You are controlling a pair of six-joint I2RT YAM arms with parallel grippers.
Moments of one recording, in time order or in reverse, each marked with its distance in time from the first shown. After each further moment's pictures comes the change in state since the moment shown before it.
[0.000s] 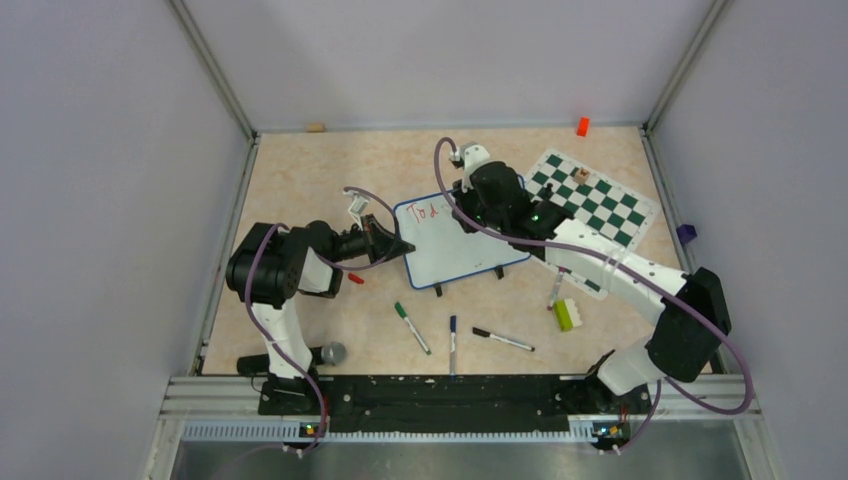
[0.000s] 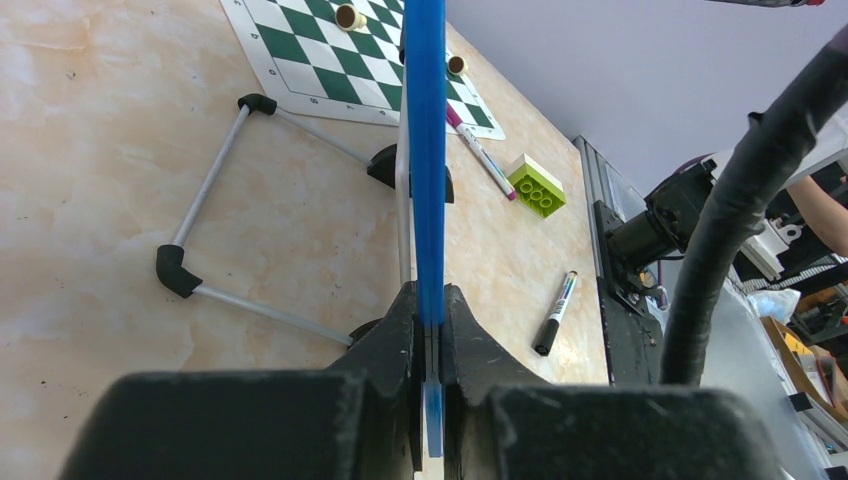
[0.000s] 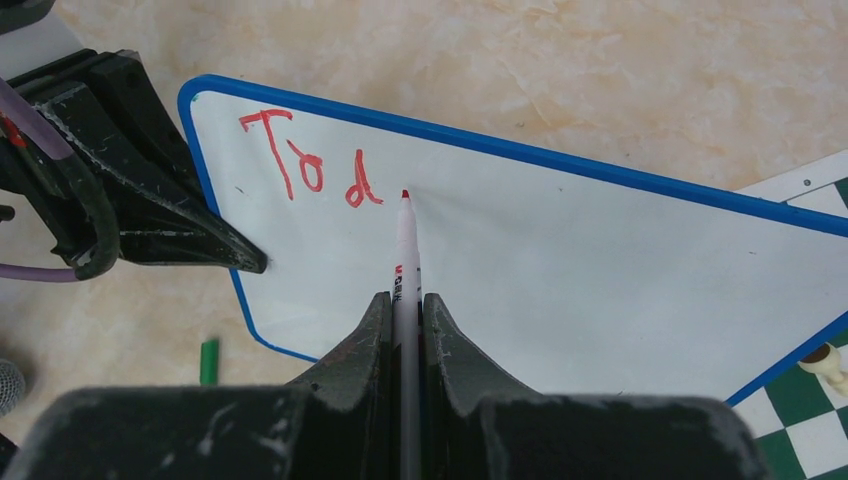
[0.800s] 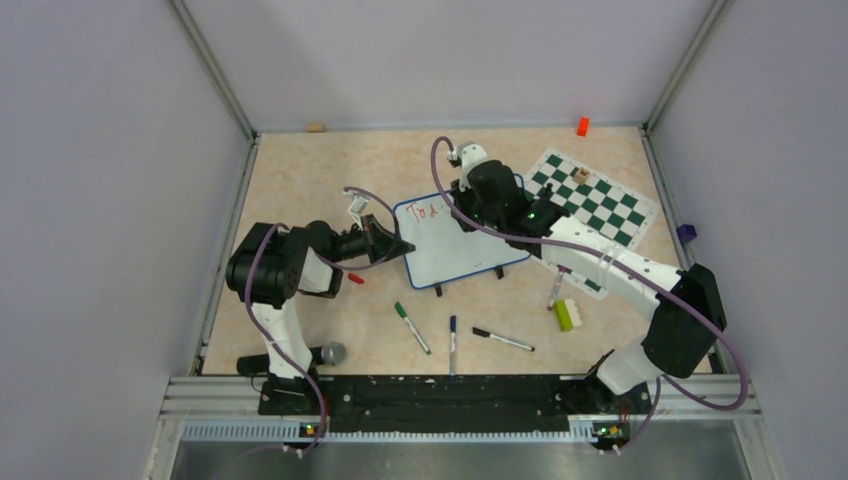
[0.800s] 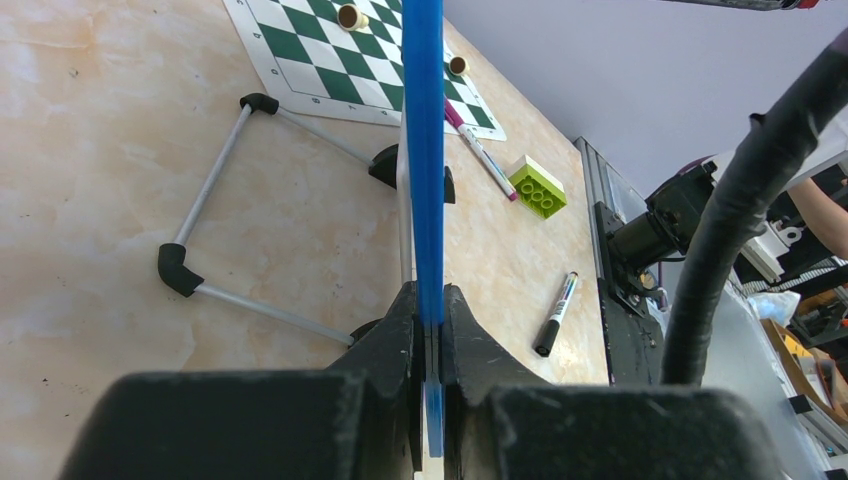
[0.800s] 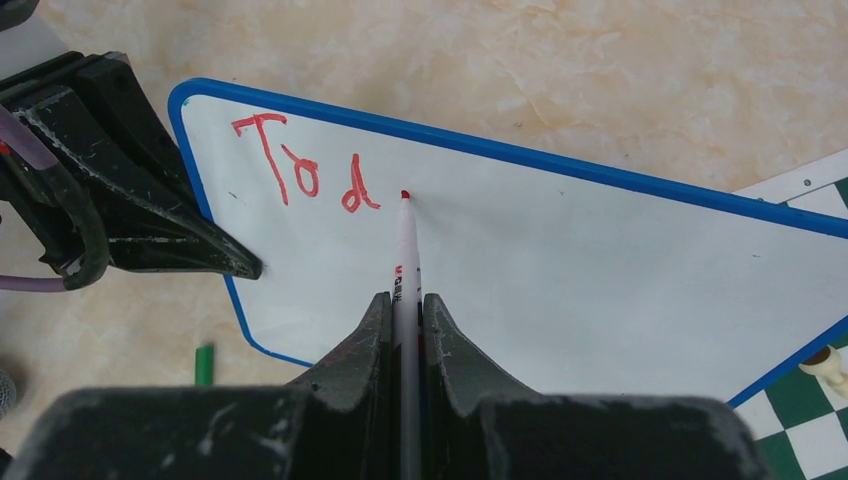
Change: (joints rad) left arm 0.000 0.000 0.000 -0.002 -0.004 -0.001; right arm 0.000 0.026 0.014 -0.002 0.012 -0.001
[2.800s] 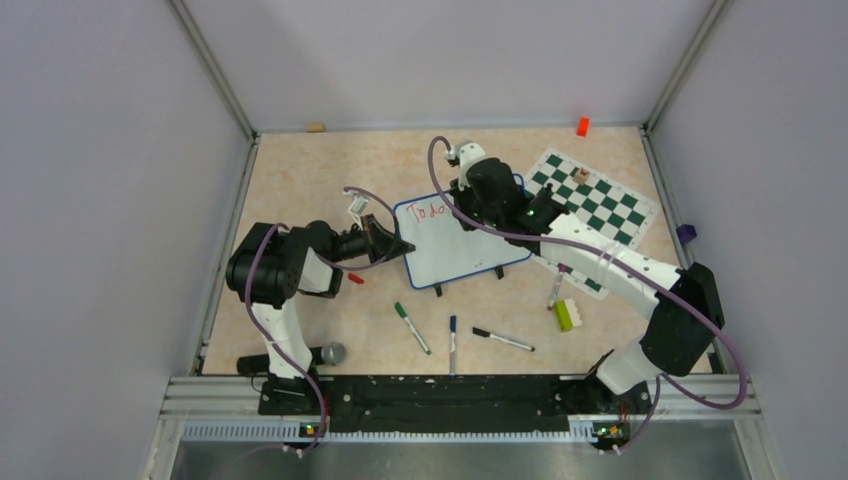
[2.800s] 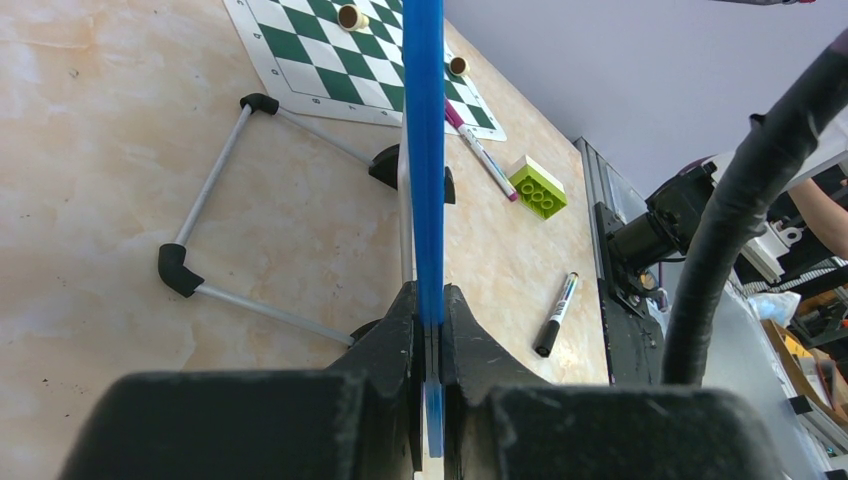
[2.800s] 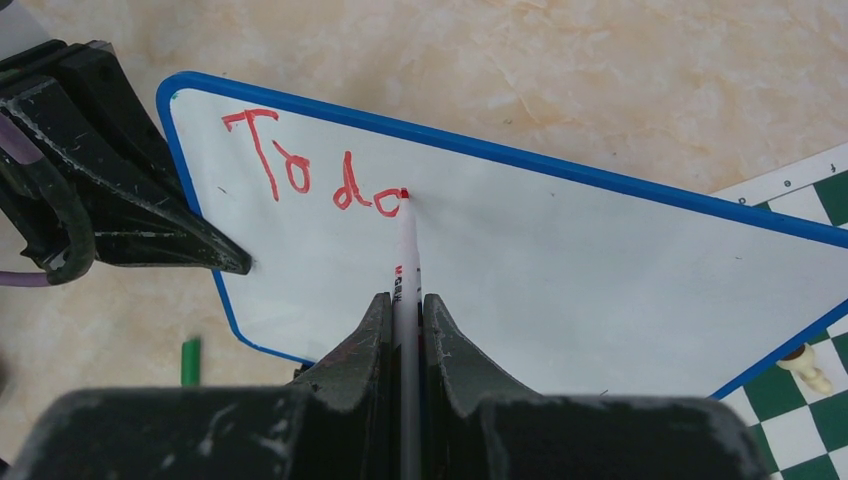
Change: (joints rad) left arm 0.000 0.000 0.000 -0.001 -0.002 0.000; right arm 0.000 0.017 0.040 -0.045 0.009 -0.026
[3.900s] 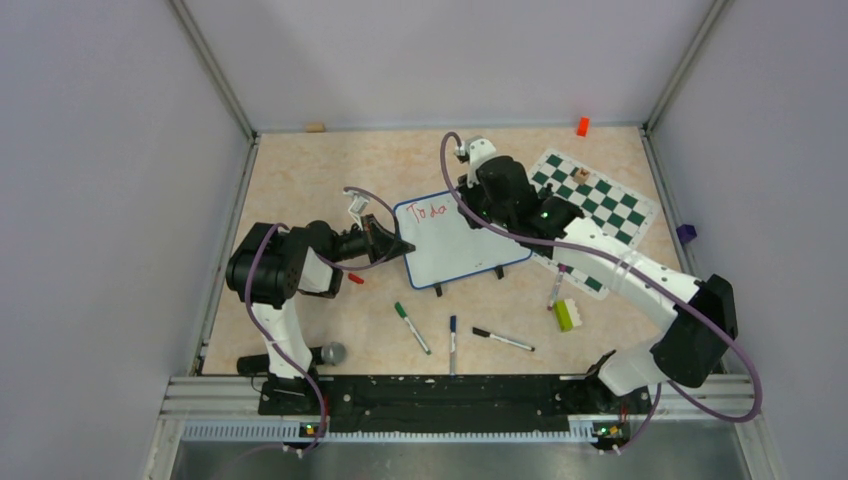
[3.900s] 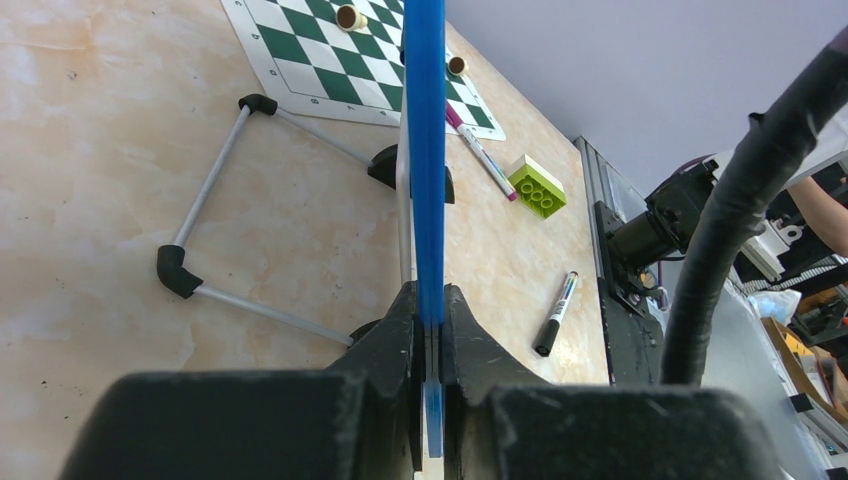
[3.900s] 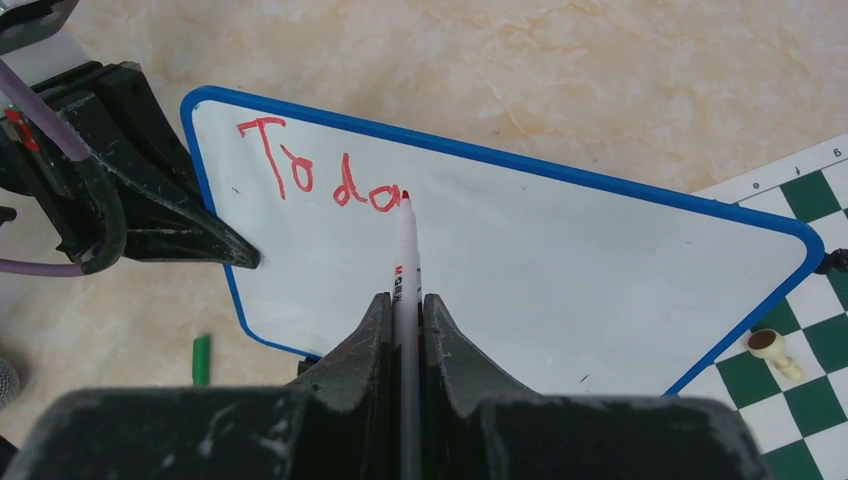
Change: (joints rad) left arm 0.000 0.000 0.000 0.002 0.003 0.002; right arm -0.005 -0.076 -0.012 -0.019 0.003 0.001
